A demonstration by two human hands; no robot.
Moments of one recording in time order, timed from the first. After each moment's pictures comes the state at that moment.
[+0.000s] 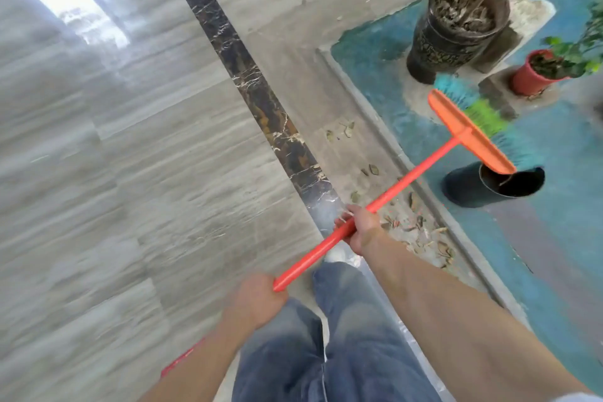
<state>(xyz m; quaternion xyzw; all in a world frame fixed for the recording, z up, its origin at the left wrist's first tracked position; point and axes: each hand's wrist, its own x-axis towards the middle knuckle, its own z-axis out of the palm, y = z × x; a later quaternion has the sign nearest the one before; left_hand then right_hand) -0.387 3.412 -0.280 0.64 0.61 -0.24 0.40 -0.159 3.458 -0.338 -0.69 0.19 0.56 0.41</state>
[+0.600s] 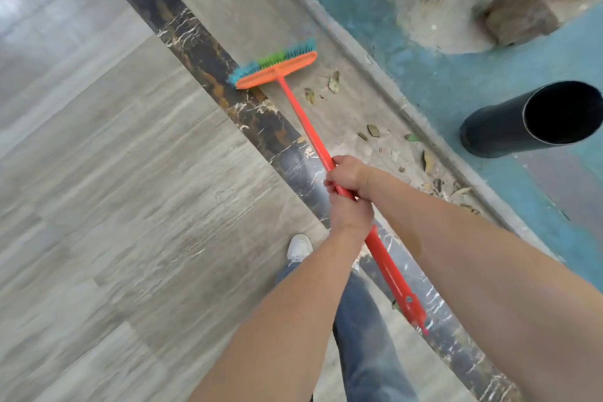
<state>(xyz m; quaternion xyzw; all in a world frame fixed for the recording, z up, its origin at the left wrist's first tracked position) -0.169 3.575 -0.496 0.35 0.67 -0.04 0.66 -0.106 3.625 -0.520 -0.76 -0.16 0.62 0.12</state>
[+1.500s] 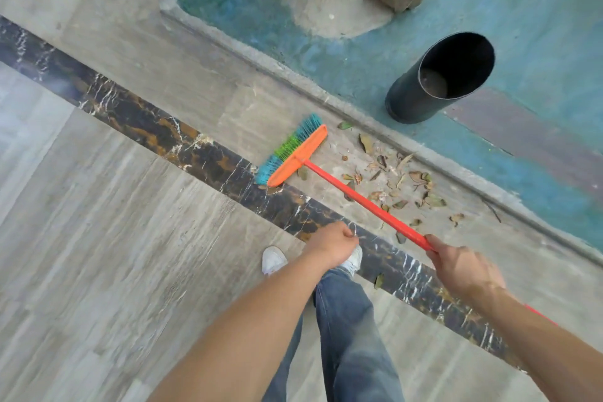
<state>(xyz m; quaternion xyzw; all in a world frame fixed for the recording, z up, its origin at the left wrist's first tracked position) -0.074 3.488 -0.488 0.68 0.39 -0.37 0.50 0.056 3.276 -0.462 -0.87 -0.26 0.39 -0.14</state>
